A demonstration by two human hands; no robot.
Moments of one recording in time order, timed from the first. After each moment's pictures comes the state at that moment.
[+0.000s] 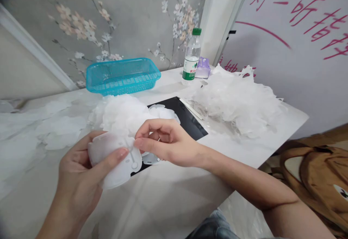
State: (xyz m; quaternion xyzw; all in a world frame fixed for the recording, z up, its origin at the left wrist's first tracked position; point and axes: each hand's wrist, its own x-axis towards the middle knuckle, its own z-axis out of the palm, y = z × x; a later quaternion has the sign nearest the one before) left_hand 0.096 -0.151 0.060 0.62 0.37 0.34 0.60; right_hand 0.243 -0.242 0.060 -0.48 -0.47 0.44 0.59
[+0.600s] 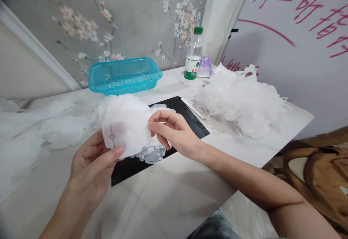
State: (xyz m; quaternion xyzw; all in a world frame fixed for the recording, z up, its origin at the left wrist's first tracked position) left_hand 0.096 -0.144 0.054 0.55 0.23 0.35 0.72; right_hand 0.254 -0.232 0.041 -0.49 -0.40 0.41 0.66
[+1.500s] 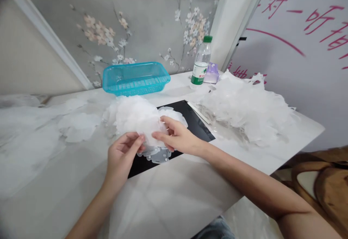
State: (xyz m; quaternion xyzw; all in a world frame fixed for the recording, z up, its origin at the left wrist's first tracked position) left_hand 0.105 -0.138 0.009 0.59 0.35 0.35 0.64; right_hand 0.258 -0.221 0.024 -0.57 -0.46 0.42 0.53
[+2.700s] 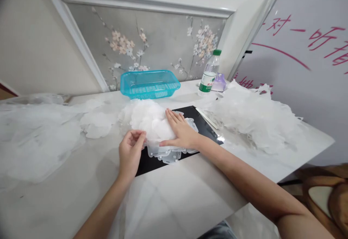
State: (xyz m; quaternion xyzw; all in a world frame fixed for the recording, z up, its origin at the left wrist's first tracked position) left_hand 0.093 -0.122 -0.008 0.63 0.41 0.41 0.53; right_hand 0.278 -0.188 -0.011 -0.68 -0.70 0.05 0.21
